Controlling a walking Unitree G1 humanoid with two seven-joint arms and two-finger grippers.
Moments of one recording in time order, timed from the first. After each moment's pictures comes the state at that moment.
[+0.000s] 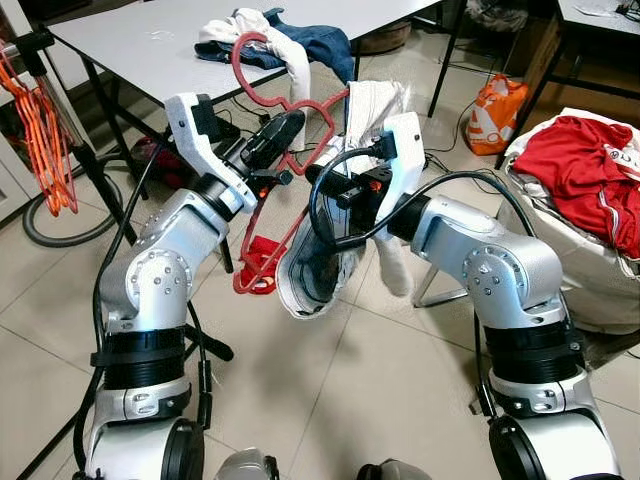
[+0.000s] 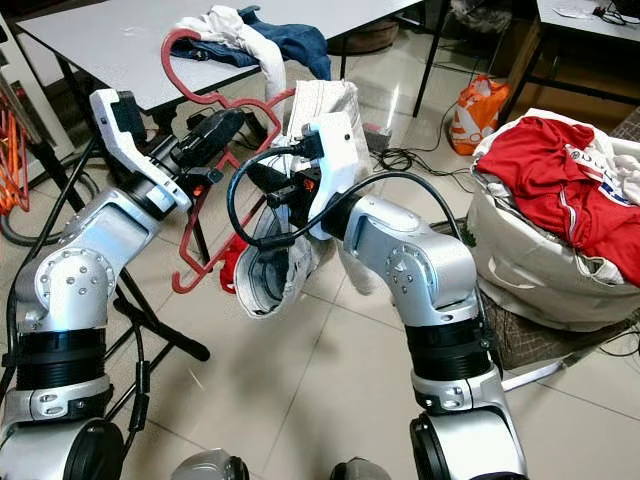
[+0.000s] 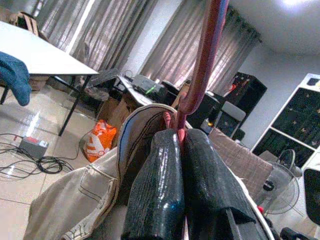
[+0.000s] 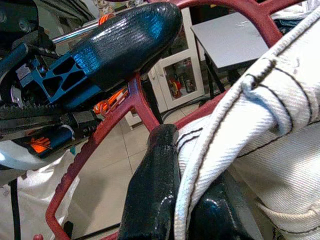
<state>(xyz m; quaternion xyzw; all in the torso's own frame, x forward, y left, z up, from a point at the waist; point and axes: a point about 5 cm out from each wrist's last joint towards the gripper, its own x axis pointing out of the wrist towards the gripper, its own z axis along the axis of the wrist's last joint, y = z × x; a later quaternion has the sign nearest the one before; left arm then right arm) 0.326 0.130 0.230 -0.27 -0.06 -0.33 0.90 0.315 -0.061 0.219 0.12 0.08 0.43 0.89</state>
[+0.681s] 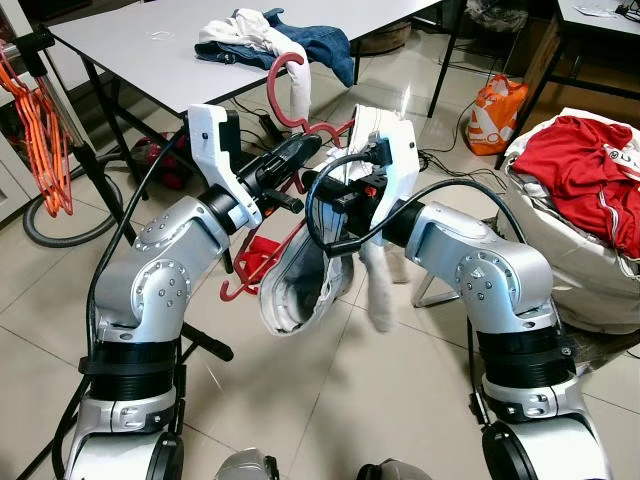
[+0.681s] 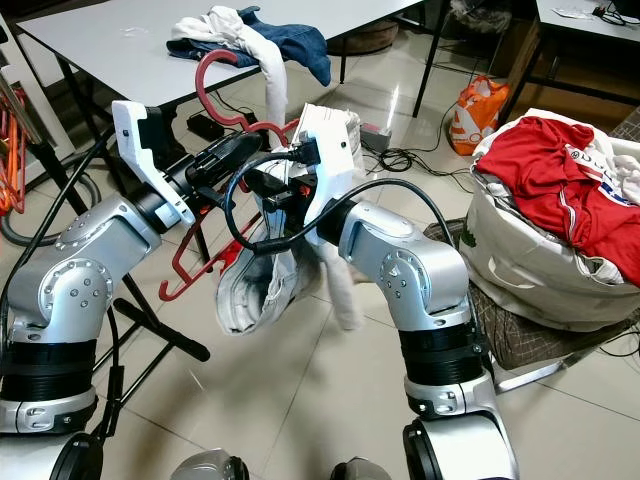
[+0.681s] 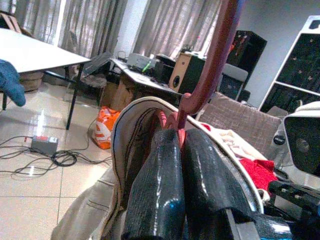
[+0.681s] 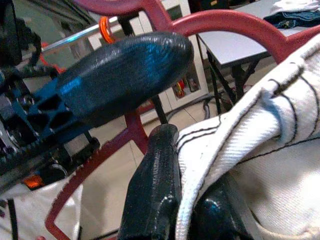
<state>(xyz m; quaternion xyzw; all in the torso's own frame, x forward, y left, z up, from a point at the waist) 0.315 0.119 0.225 -0.17 -0.04 -0.38 0.91 0.313 -0.056 0.213 0.15 0.09 0.43 0.89</state>
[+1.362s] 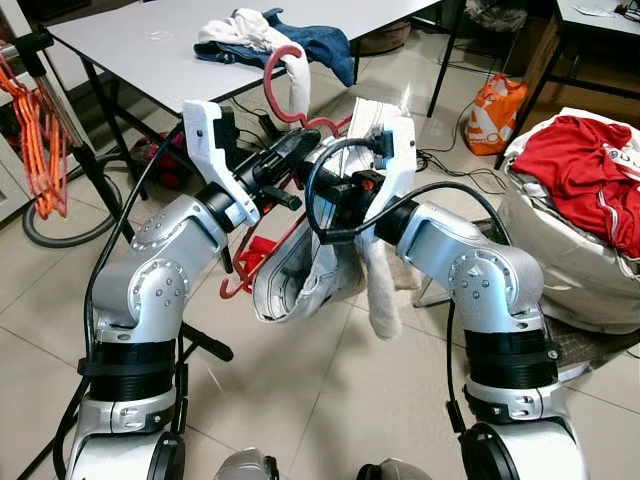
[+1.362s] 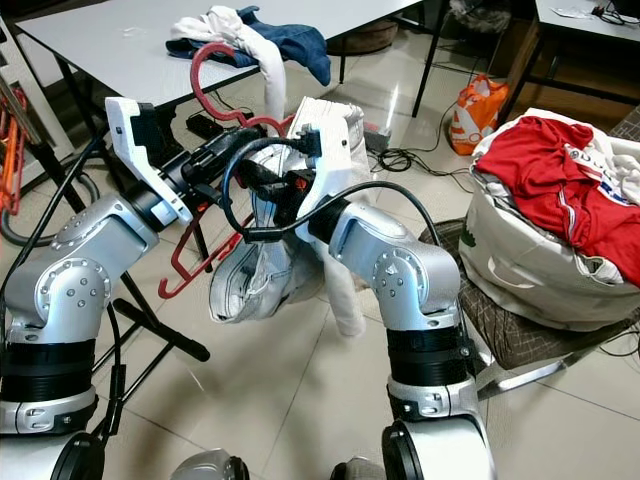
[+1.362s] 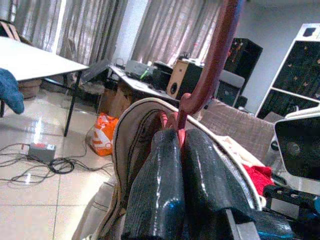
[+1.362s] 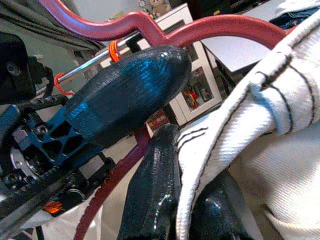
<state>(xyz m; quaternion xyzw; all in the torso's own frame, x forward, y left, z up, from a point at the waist) 0.314 0.121 0.228 -0.18 -0.06 -0.38 0.91 0.311 -0.048 0.218 0.21 0.08 0.43 0.87</state>
